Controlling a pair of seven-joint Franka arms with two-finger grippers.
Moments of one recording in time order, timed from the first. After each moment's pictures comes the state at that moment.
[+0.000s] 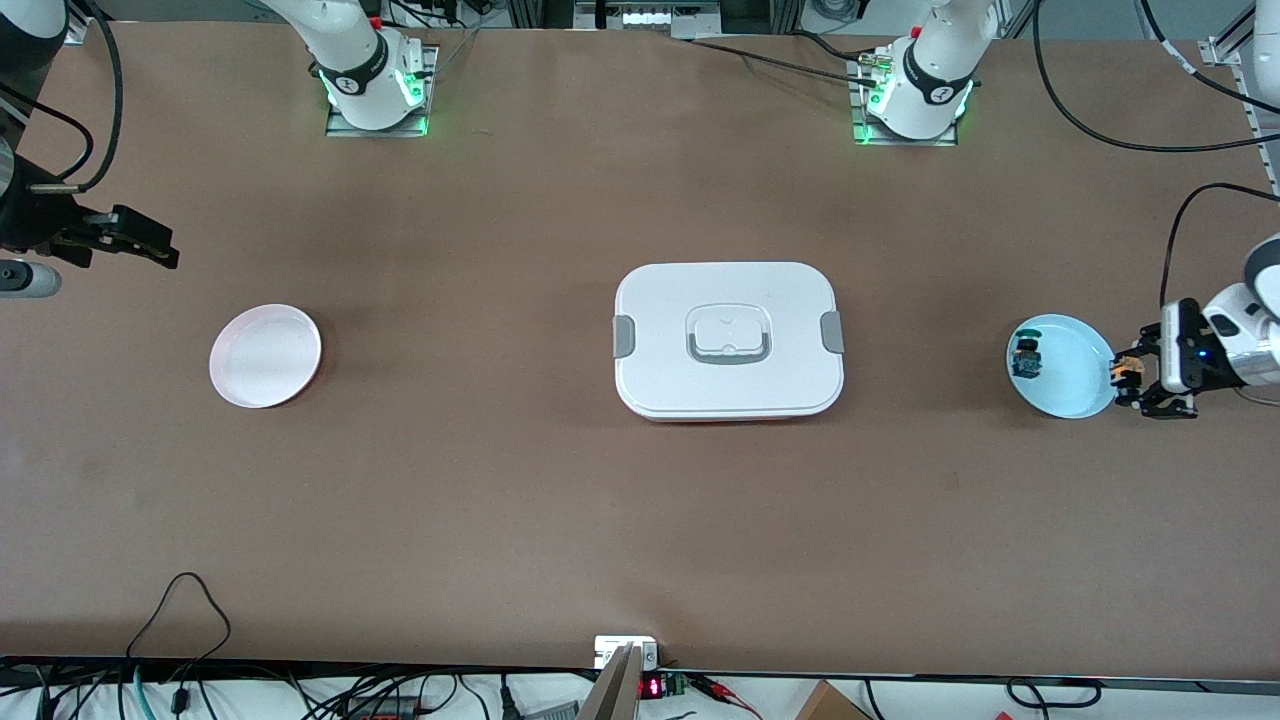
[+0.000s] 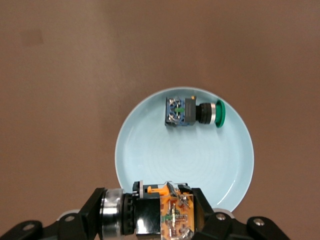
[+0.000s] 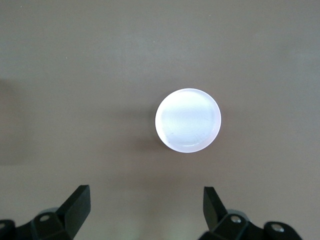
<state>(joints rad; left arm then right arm) 0.40 0.53 0.02 -1.66 -0.23 1.97 2.25 0.11 0.07 -0.13 -1.58 -0.02 1.57 -0.02</state>
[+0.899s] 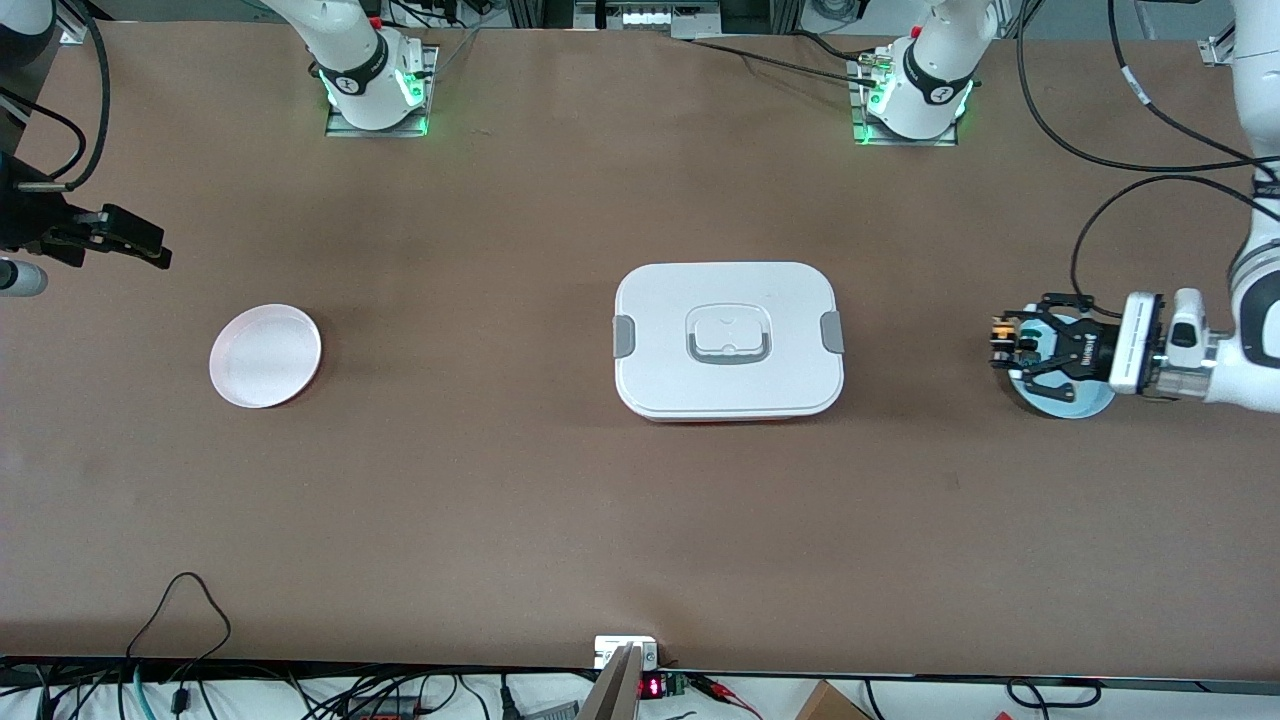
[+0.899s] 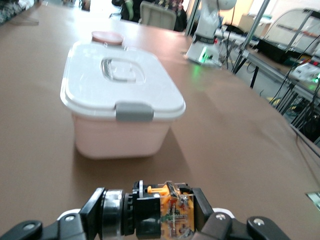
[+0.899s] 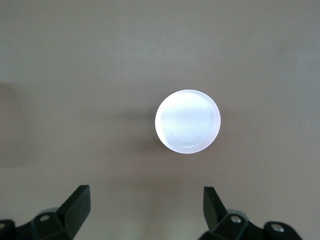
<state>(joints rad) 0.35 0.62 -0.09 -1.58 -0.76 1.40 2.16 0.11 0.07 -0.14 -1.57 -0.01 1.57 -0.02</state>
